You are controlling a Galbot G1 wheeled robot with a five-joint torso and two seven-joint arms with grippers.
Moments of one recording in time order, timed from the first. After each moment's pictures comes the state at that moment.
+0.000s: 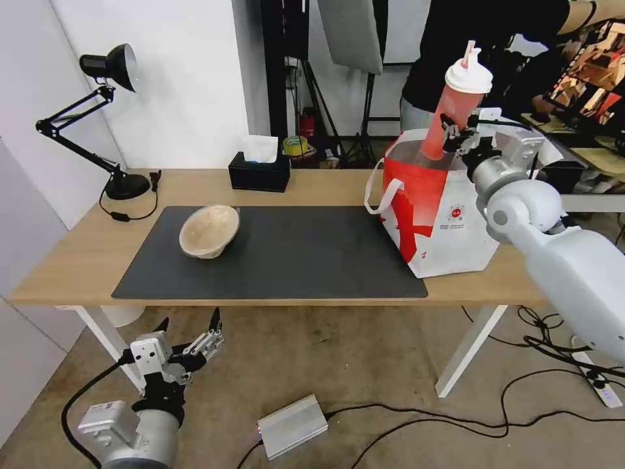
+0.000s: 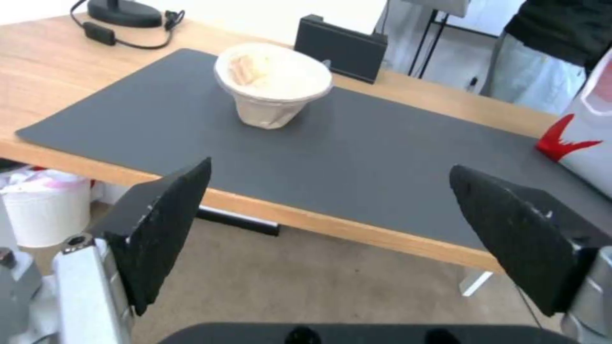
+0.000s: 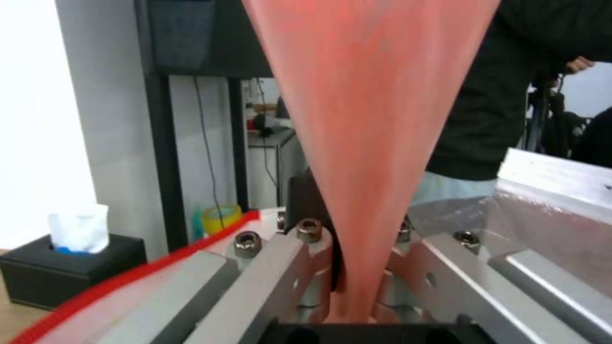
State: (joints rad) left arm 1.85 -1.29 -0.49 -2.50 -0.43 0.19 -0.34; right arm -0.33 0.75 -0.04 1.58 0.98 -0.14 0.26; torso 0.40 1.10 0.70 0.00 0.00
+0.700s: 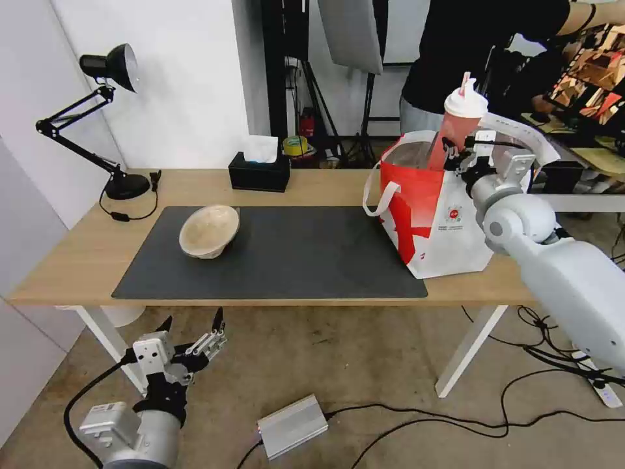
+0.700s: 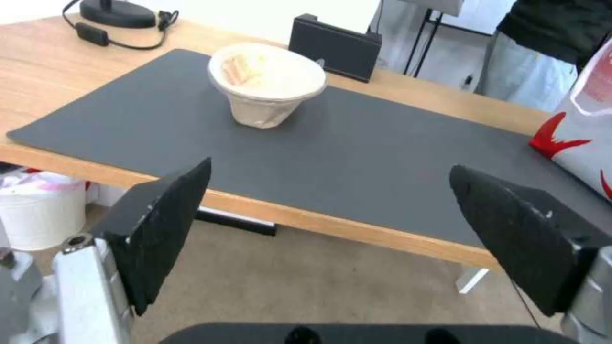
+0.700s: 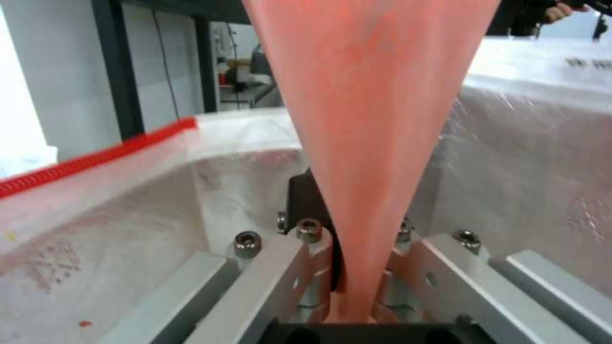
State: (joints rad) left arm 1.85 -1.28 -0.49 -2.50 -0.42 0.19 -0.34; right arm -0.37 0.76 -0.05 1.55 0.95 -0.20 0.31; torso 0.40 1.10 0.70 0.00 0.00
